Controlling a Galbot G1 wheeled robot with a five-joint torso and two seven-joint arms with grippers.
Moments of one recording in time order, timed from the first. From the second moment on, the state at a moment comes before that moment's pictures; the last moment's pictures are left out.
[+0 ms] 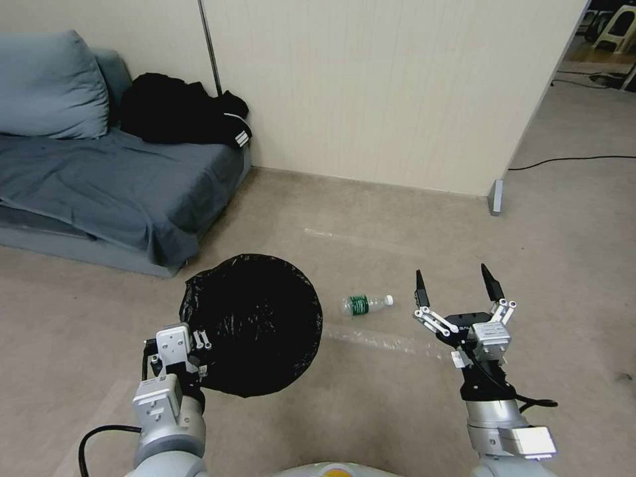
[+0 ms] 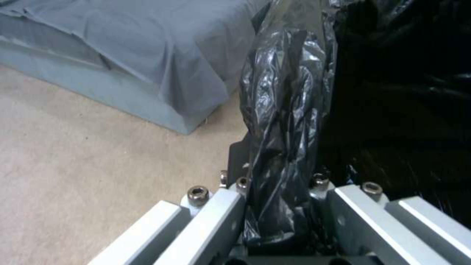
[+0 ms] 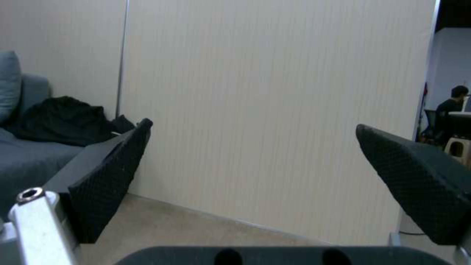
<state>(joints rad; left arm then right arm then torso) 1.85 -1.58 -0.44 -2.48 0.01 0.45 -0.37 -1.79 1.57 0.54 2.24 -0.09 0.40 -0.06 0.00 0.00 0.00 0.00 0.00</state>
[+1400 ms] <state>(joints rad) 1.81 -1.60 -0.46 -2.41 0.03 0.48 -0.37 -1.07 1.04 0.28 1.65 0.05 0.35 -0.25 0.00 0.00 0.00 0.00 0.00</state>
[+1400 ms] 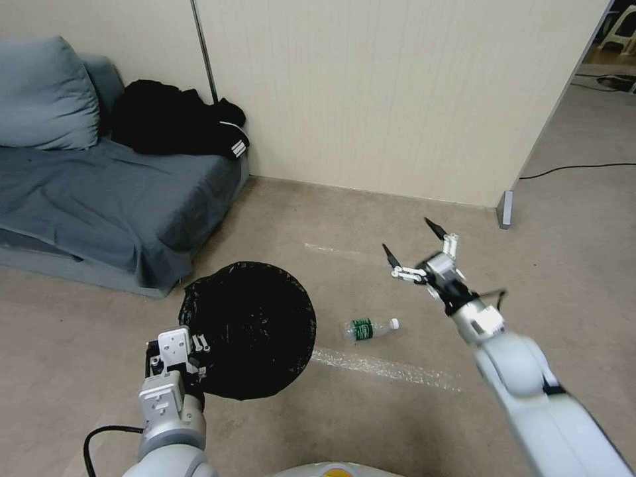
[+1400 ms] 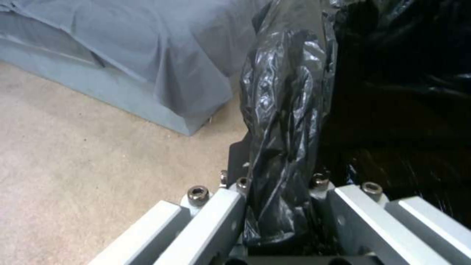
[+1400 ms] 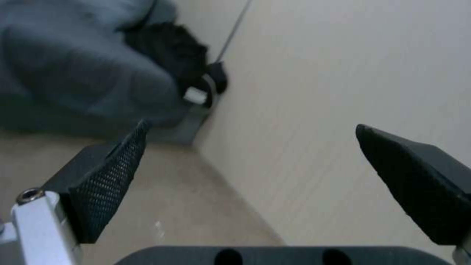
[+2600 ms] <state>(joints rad) 1.81 -1.61 -0.45 -2.40 0.05 0.47 -0.38 -0.70 1.18 0.11 0.84 -0.24 0.72 -0.93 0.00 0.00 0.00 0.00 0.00</state>
